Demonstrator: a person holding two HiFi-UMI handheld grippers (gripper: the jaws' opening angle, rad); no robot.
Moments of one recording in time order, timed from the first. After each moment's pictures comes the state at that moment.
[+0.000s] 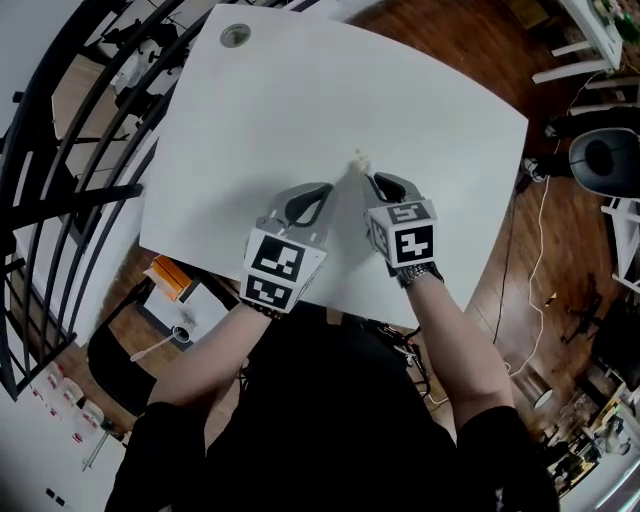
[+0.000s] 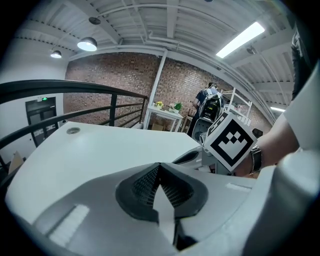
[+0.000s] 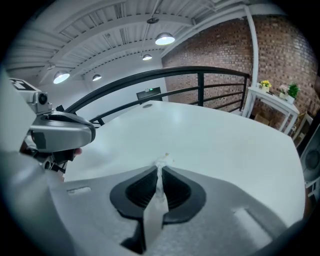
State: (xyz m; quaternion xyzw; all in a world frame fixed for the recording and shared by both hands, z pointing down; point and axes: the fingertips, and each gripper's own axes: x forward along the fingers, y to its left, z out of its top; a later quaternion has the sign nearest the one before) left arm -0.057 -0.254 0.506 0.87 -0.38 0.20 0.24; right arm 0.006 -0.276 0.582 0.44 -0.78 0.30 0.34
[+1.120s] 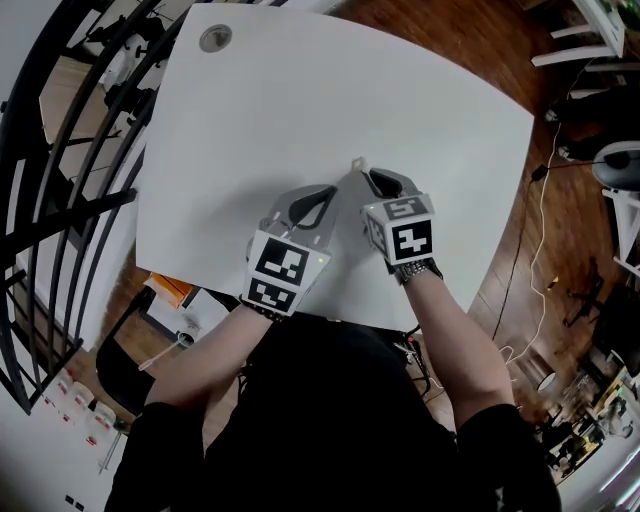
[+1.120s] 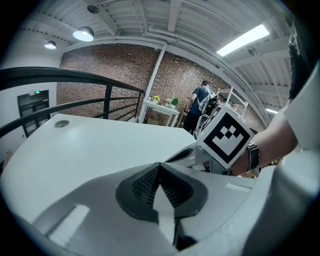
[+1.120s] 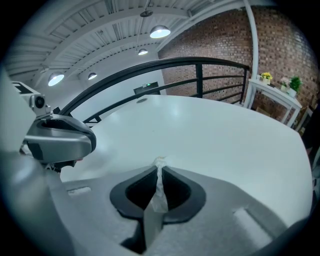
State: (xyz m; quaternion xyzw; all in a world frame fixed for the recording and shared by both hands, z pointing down) left arm -0.042 -0.277 0.532 0.88 -0.34 0.22 0.26; right arm 0.007 -0.302 0.607 0.43 -0.77 0.33 0.35
